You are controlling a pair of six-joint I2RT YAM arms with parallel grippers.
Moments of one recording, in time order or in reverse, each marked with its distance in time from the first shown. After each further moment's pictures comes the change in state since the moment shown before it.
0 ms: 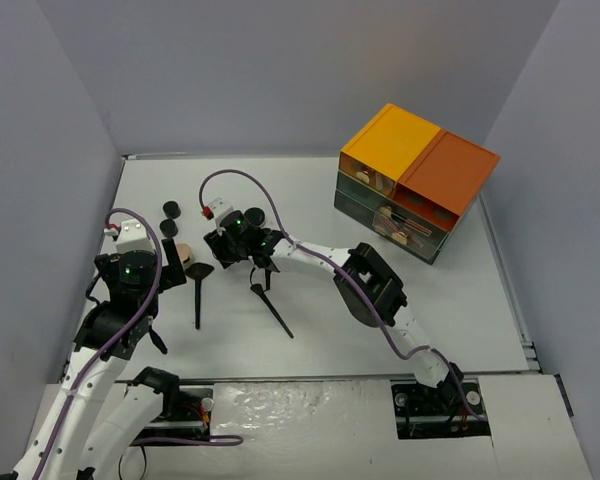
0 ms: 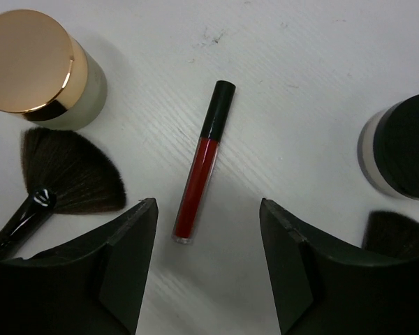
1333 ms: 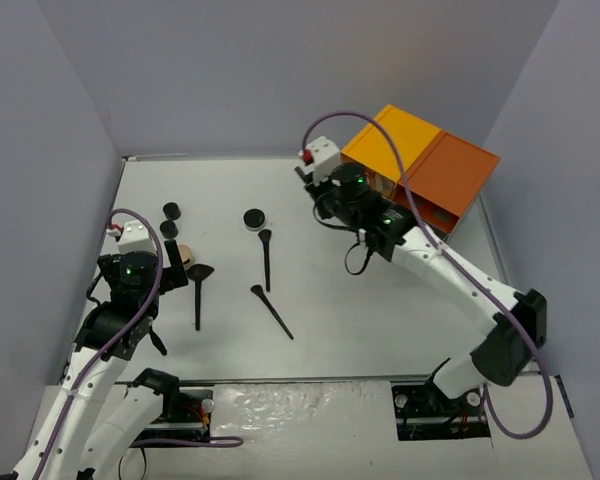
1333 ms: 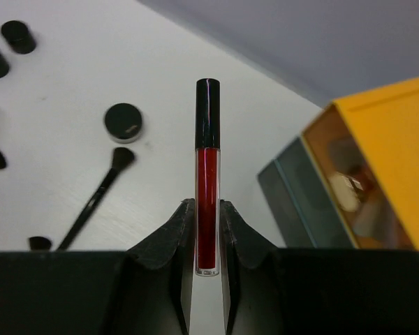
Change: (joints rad) left arm 0.000 0.005 0.000 0.000 0.030 0.001; right arm -0.213 -0.829 -0.430 -0.162 0.065 -0.193
